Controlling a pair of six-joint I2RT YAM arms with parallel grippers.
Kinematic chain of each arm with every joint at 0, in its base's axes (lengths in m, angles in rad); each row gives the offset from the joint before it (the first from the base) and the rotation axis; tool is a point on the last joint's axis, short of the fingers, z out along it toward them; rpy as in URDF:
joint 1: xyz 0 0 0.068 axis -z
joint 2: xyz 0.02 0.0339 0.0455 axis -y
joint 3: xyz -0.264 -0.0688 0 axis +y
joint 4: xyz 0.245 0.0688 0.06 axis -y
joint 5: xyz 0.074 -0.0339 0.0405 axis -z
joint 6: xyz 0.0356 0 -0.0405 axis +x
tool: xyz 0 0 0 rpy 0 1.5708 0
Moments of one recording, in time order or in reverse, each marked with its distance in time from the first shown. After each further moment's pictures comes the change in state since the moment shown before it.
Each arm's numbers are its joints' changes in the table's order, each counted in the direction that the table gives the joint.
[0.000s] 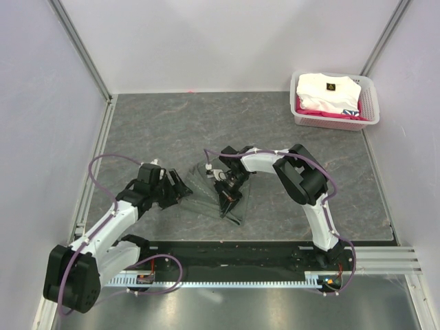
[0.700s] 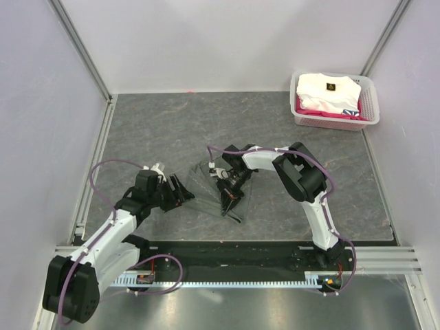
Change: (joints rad) left arm -0.013 0.093 0.108 0.104 0.119 0.041; right arm 0.037 -0.034 -0.018 -0.033 -0.040 0.009
